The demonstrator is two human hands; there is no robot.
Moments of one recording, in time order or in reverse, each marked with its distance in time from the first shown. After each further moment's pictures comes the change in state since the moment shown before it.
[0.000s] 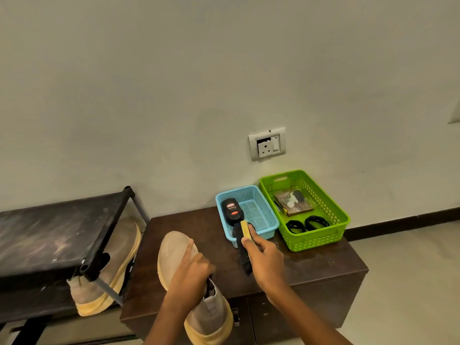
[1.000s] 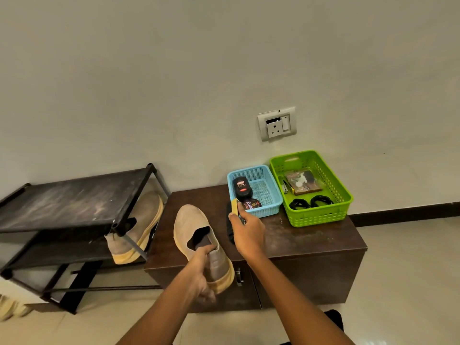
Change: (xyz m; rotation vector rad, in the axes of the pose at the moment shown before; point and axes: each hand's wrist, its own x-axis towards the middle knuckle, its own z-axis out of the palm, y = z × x) left_hand -0.016 0.078 -0.048 -1.937 -0.321 -1.651; right_hand -0.010 -0.007 0.011 -0.014 -0.109 -0.008
